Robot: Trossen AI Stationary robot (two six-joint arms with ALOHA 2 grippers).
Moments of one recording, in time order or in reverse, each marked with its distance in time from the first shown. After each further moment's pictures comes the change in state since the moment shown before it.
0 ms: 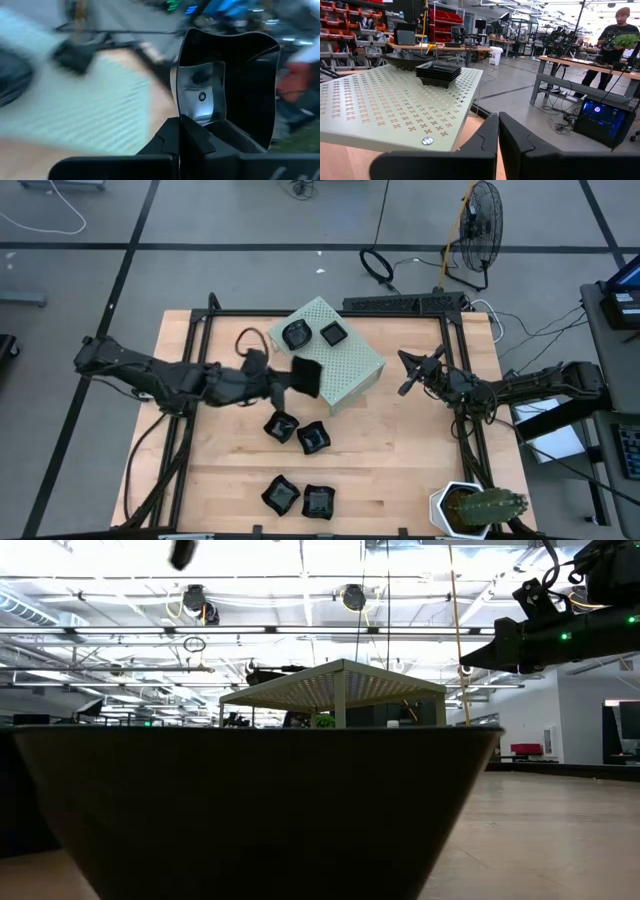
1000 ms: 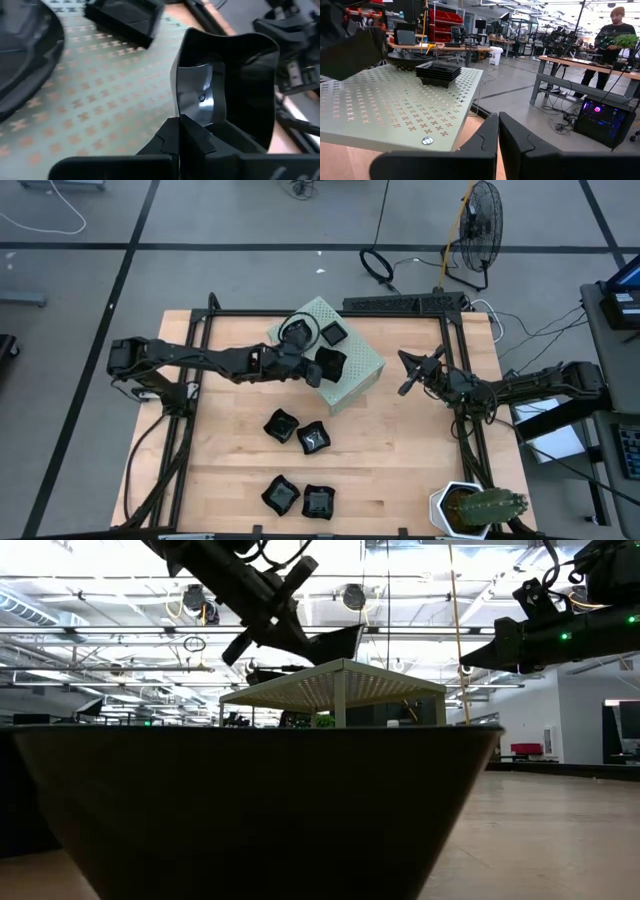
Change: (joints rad) left arm 0.348 0.326 -0.001 0.080 0.330 0.049; right arm 0.000 0.000 0.000 0.000 0.000 0.000
